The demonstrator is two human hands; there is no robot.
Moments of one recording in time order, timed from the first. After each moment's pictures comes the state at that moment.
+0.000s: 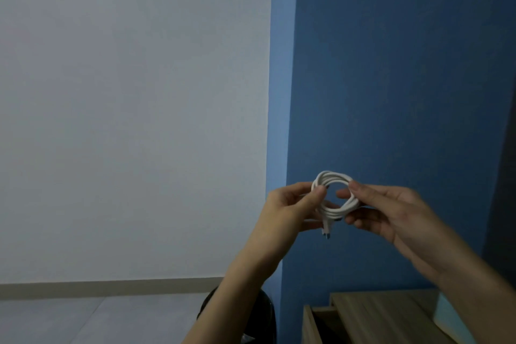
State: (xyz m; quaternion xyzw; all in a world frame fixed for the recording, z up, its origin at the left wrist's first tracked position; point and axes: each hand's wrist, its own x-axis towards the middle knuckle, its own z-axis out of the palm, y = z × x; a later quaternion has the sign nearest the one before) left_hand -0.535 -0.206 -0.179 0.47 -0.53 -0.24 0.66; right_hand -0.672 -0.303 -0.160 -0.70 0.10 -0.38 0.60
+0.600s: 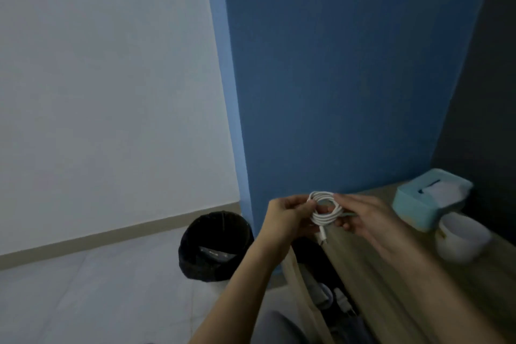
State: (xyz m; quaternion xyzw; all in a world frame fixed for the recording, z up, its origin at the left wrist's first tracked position) left_hand -0.553 -0.314 -0.333 0.54 -0.38 -0.44 0.61; right_hand -0.678 -0.394 -0.331 -0.57 0.35 -0.33 0.66
